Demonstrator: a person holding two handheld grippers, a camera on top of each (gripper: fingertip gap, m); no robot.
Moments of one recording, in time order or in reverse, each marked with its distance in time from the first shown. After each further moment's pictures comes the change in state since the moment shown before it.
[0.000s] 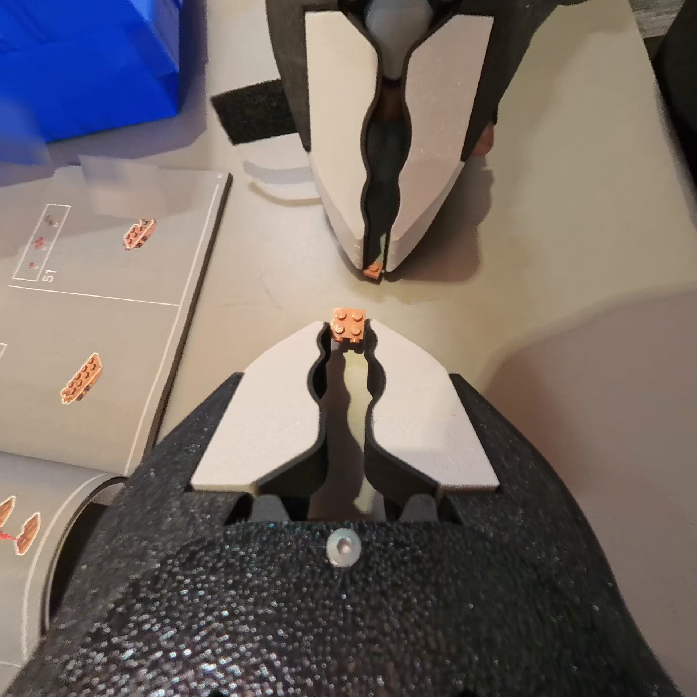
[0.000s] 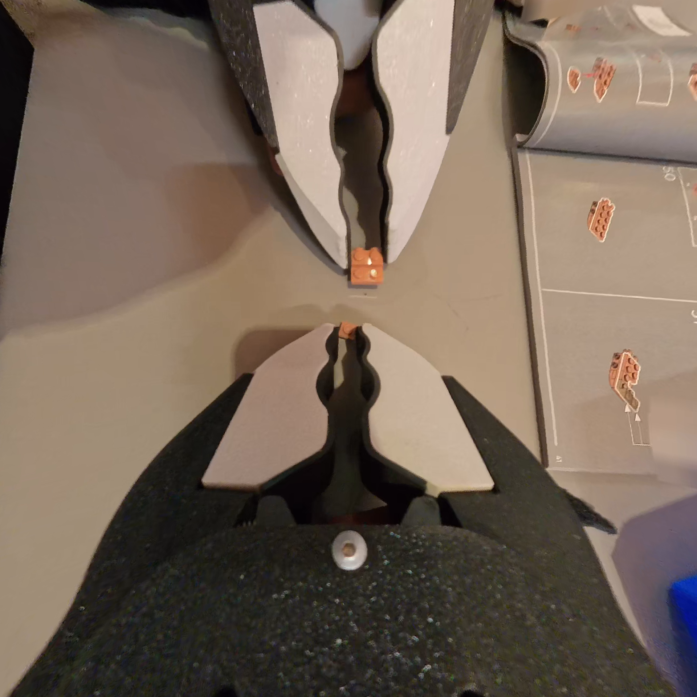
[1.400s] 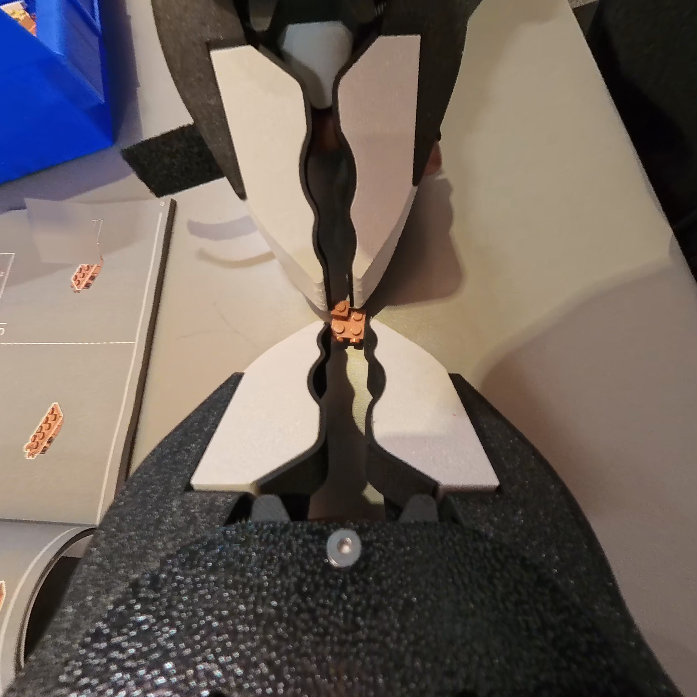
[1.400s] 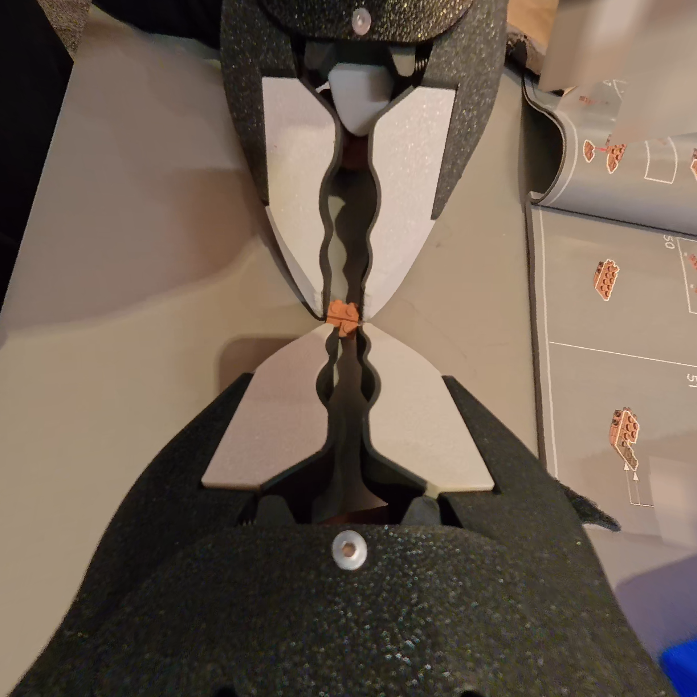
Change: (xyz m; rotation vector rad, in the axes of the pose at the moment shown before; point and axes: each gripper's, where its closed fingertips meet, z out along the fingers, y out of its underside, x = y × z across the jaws) left arm 0.022 -0.003 0.005 -0.012 0.078 0.104; right arm -0.009 -0.016 0.009 0.047 -0.020 -0.091
